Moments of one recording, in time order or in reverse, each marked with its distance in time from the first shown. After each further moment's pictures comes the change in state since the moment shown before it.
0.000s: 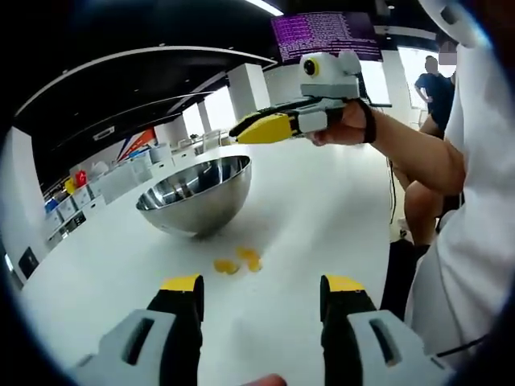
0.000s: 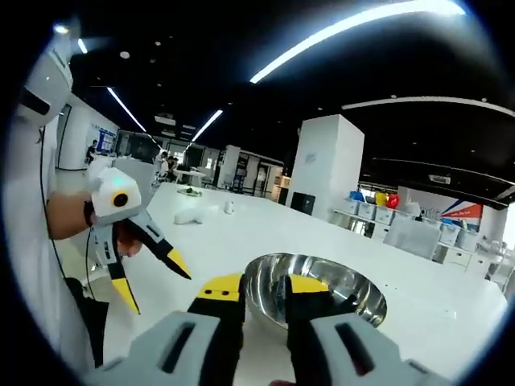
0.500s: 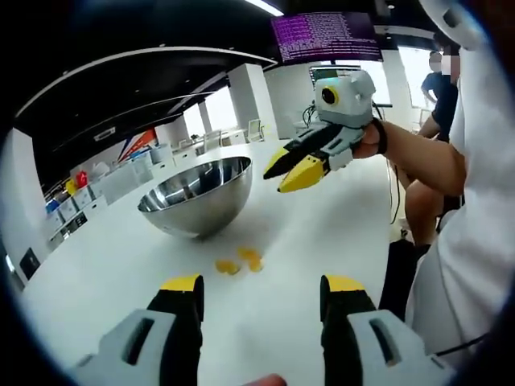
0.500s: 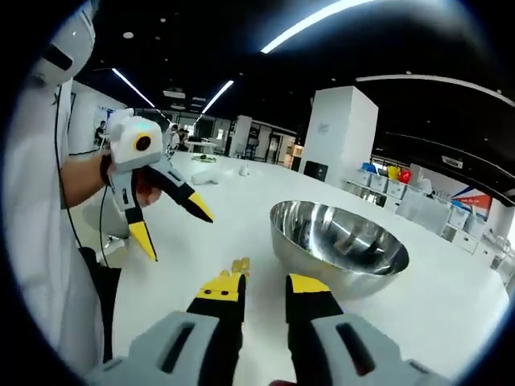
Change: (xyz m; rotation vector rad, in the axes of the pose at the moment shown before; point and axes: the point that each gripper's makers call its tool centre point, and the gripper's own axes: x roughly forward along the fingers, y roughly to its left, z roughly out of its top) left arm -0.004 0.000 0.002 0.009 0.003 0.009; right arm -0.012 0.028 -0.067 0.008 0.187 0.072
